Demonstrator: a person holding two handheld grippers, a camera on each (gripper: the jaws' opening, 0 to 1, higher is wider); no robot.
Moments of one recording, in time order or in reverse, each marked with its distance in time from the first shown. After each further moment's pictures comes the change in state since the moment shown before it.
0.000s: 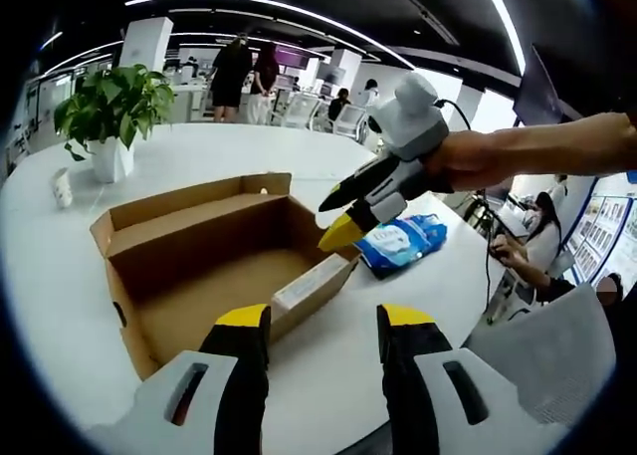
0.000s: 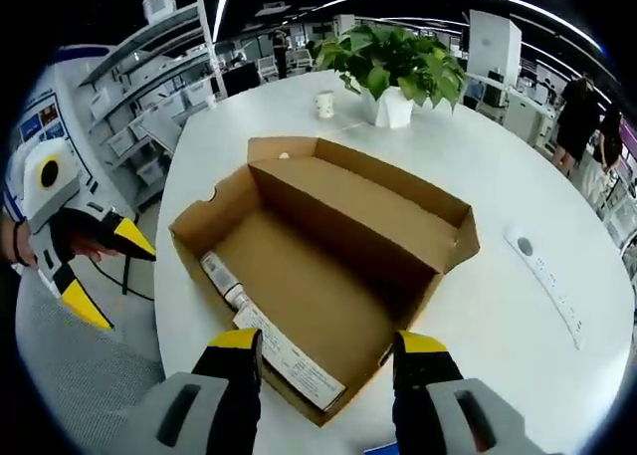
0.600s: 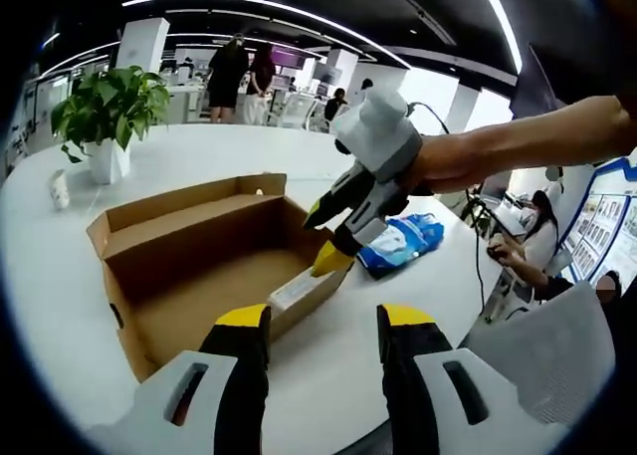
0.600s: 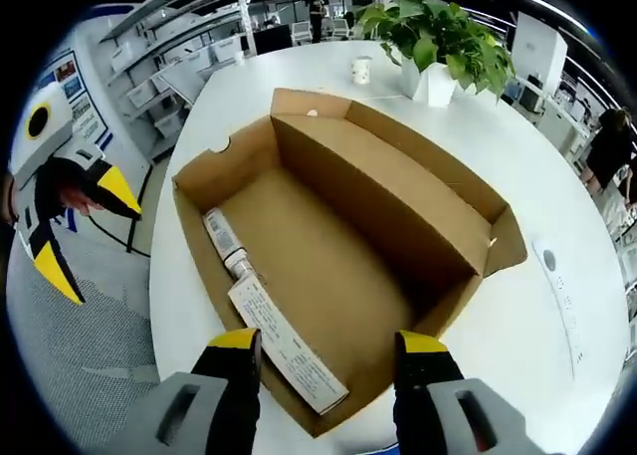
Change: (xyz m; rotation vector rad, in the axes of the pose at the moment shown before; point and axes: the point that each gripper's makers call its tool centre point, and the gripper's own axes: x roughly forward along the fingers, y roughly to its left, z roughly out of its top) left arm 0.001 -0.003 0.000 0.004 0.001 -0.012; right arm 0.026 0.003 -0.017 -0.126 0.136 0.053
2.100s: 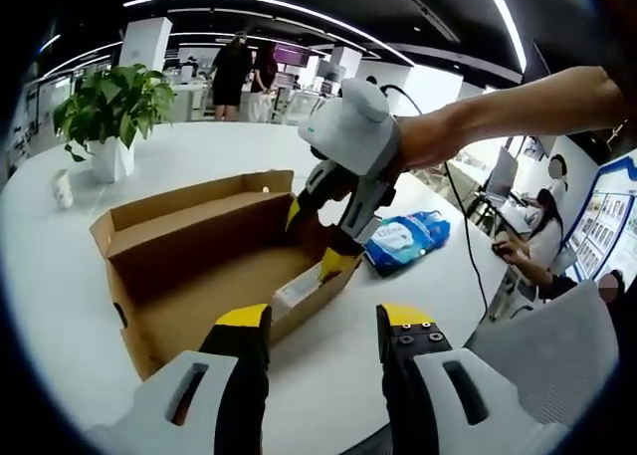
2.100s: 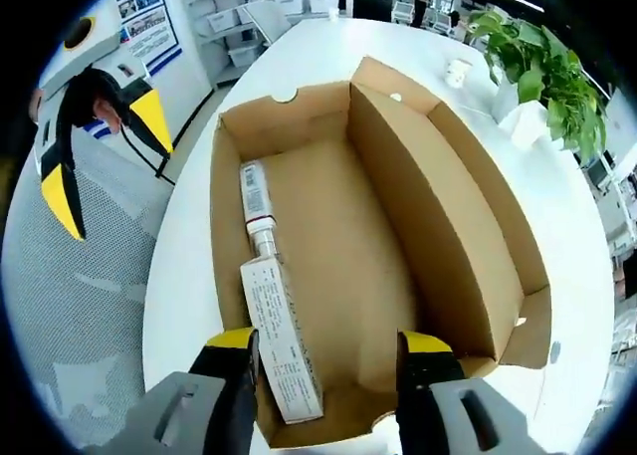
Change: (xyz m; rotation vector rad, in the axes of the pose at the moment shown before) left arm 0.002 0.010 -0.002 0.004 0.012 0.019; right arm 0.023 0.007 0.011 -0.360 0.112 0.154
